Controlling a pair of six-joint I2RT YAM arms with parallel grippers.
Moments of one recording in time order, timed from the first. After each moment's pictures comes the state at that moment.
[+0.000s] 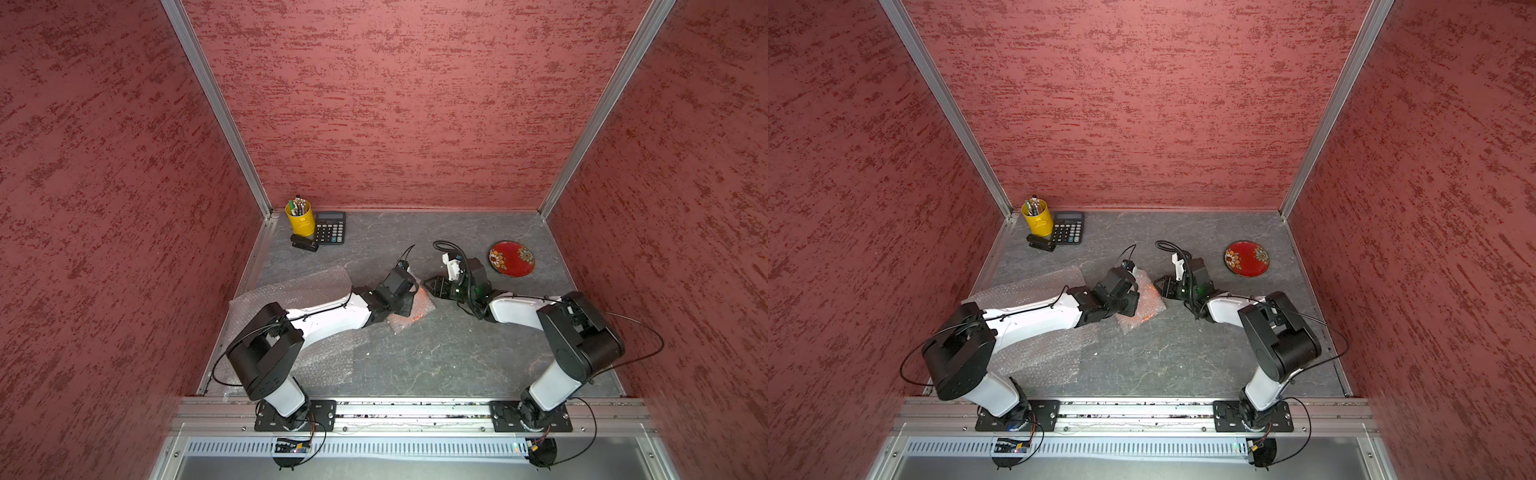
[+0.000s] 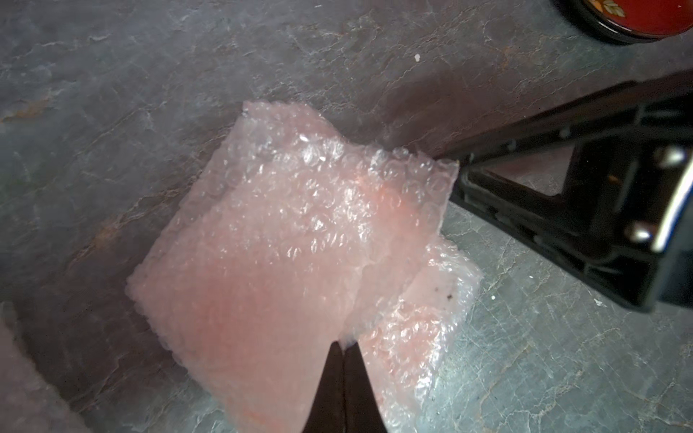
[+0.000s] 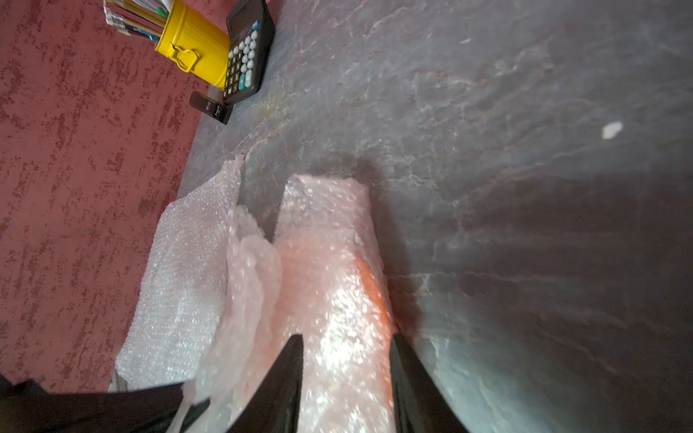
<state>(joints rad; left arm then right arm) -0.83 1.59 0.95 -0.26 -0.20 -0.48 0.45 1.69 0.75 0.36 -0.40 0.63</state>
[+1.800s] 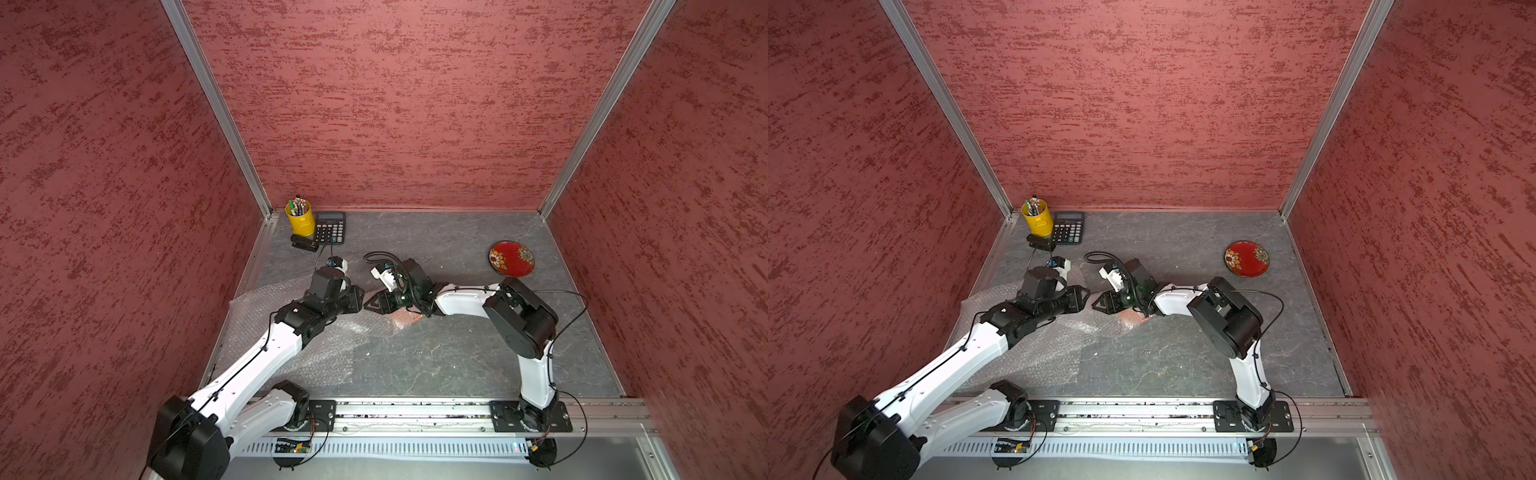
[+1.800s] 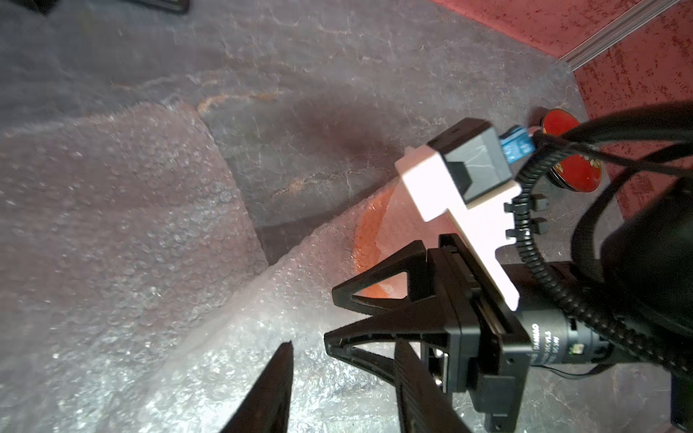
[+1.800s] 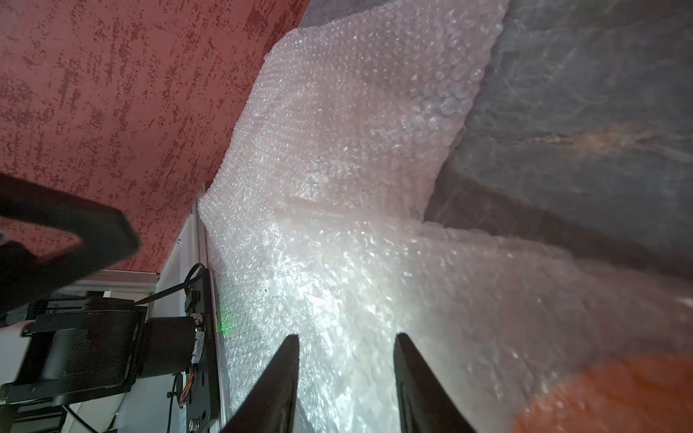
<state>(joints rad) -0.44 1.05 0.71 -0.42 0.07 -0.54 0.78 2.01 1.15 0.24 -0.63 0.51</state>
